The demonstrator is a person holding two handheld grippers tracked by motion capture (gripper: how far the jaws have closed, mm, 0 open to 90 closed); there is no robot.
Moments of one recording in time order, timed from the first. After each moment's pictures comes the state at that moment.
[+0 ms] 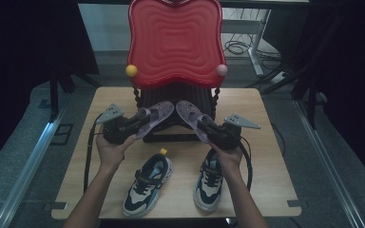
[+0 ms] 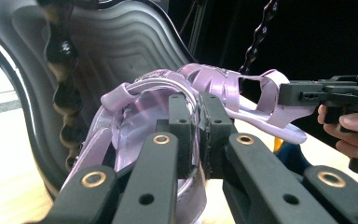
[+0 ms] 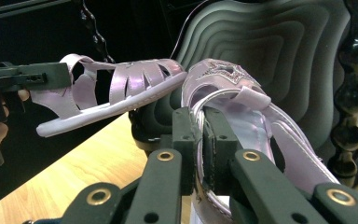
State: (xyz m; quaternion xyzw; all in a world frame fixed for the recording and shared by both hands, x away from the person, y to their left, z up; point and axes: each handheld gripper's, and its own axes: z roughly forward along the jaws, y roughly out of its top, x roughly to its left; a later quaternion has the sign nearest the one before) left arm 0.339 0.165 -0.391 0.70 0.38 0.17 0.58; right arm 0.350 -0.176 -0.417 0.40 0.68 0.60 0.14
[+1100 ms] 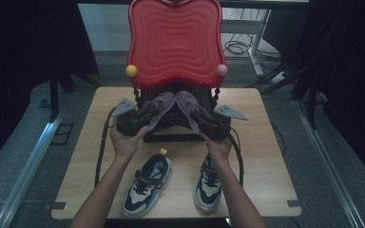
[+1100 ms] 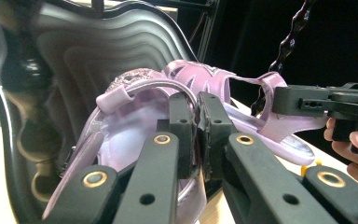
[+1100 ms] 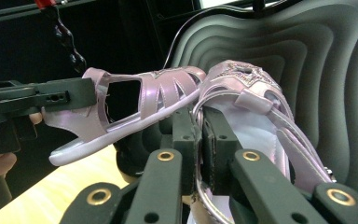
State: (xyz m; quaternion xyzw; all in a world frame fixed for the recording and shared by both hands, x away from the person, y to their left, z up) left arm 0.371 0.140 -0.404 0.69 0.38 0.19 0.59; right arm 0.377 -0.149 -0.414 0.40 0.66 0.61 0.17
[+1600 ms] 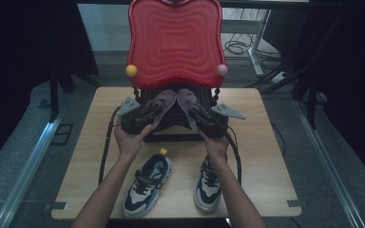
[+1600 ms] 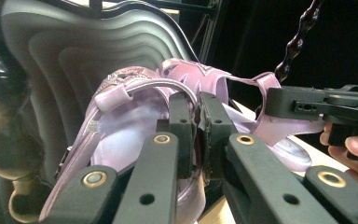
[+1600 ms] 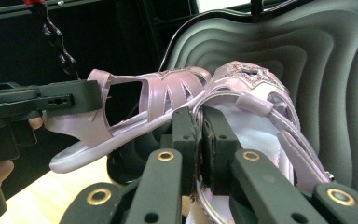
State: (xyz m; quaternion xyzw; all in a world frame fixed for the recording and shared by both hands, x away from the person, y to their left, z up) left arm 0.379 0.132 -0.409 0.68 0.39 0.20 0.59; right arm 0.386 -0.143 -0.418 0.40 0.66 0.61 0.18
